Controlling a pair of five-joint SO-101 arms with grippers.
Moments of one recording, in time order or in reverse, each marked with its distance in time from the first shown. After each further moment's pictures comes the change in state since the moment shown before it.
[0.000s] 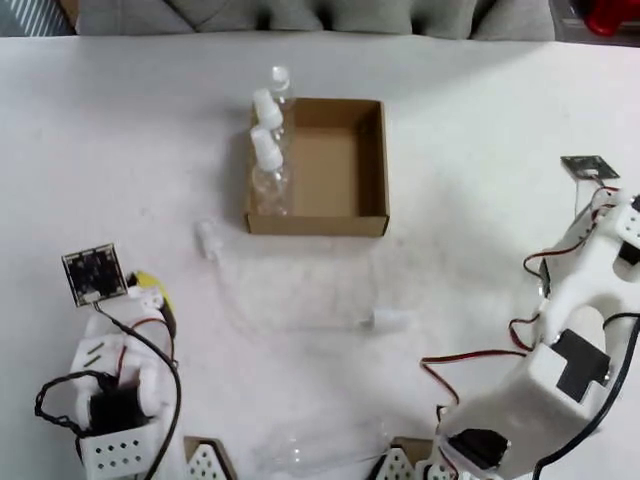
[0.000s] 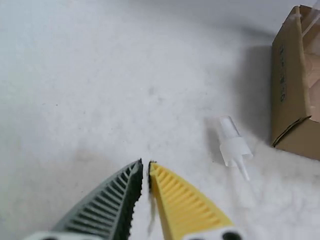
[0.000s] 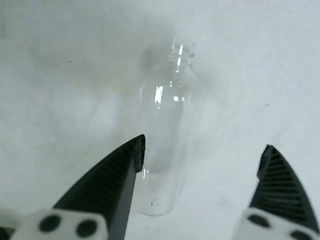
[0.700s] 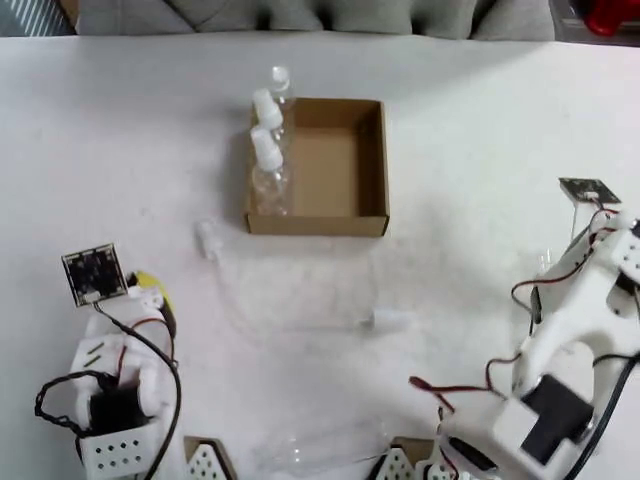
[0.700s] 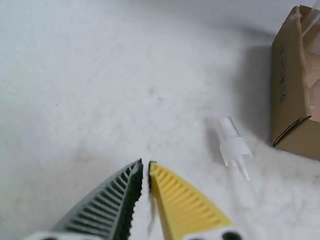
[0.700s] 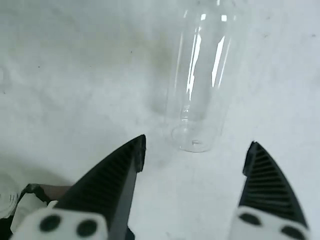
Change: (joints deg) left arm 0.1 0.0 0.0 0.0 0.0; right arm 1.4 -18.5 14.5 7.3 -1.8
